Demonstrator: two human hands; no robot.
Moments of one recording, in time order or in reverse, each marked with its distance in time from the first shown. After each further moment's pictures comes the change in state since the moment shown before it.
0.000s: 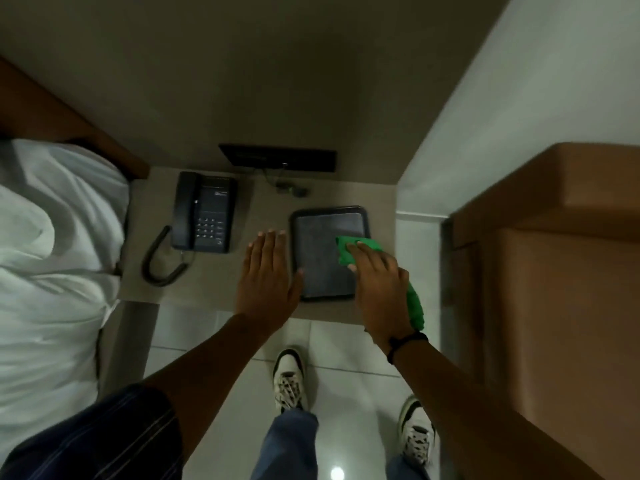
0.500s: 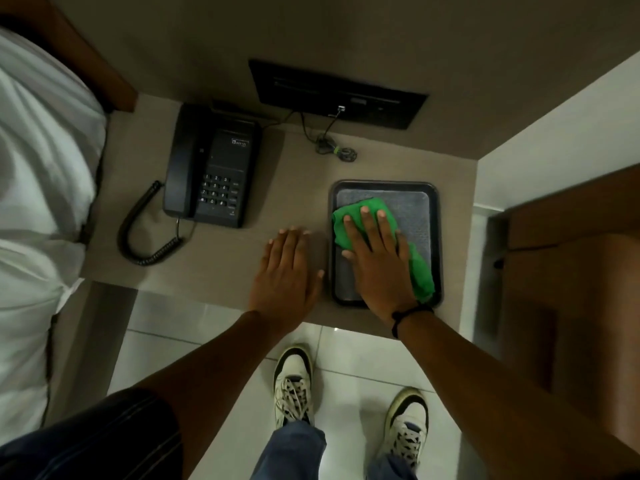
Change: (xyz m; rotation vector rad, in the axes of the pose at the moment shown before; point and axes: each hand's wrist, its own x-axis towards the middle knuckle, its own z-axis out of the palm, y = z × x) left_hand 0.038 -0.097 0.140 -0.050 -0.107 0.011; right_hand 0.114 -0.023 0.157 -0.265 -0.149 -0.177
